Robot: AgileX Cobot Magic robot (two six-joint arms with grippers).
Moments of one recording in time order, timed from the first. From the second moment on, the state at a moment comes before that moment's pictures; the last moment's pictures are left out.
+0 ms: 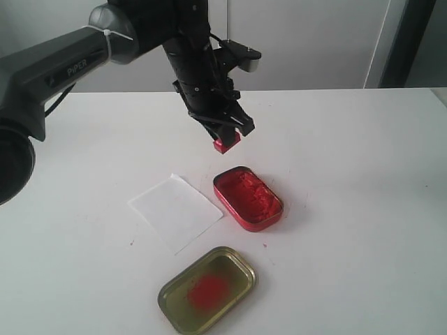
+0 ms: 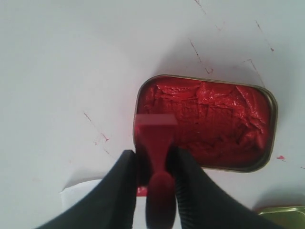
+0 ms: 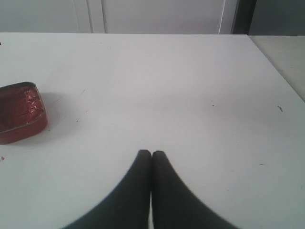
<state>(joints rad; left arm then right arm) -0.62 2.31 -2.32 -0.15 1.32 0.31 0.06 0.00 0.00 -0.04 0.36 0.08</state>
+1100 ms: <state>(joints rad) -0.47 2.01 -1.69 -0.16 1.29 0.35 0.06 0.00 0.00 -0.04 0.36 0.08</state>
